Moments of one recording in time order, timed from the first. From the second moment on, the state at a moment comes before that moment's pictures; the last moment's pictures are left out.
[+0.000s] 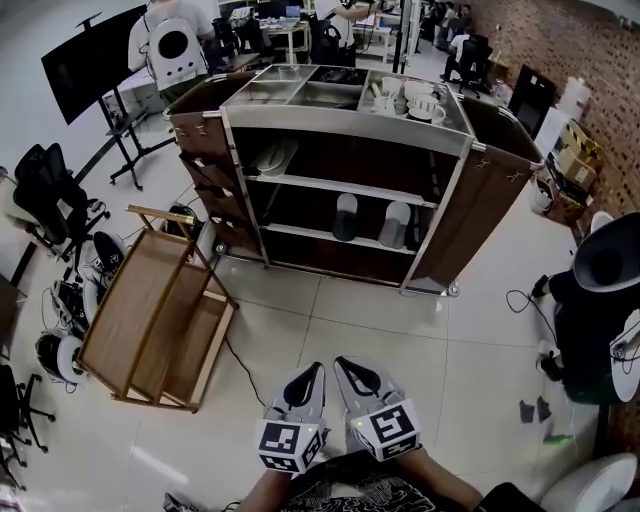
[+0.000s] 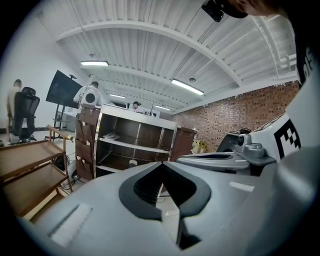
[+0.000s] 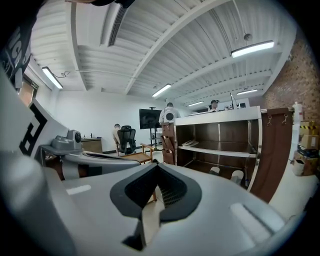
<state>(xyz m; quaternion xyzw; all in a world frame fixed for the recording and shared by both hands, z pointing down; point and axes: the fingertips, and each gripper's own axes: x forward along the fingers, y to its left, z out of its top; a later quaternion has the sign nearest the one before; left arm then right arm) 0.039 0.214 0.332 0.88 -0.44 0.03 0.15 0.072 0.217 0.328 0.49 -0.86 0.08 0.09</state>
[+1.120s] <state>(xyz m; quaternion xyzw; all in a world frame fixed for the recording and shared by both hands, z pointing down) 0.122 0.002 0.340 0.86 -0.47 0.06 0.16 0.160 -0.008 0.337 0.46 -0.88 0.10 0.08</state>
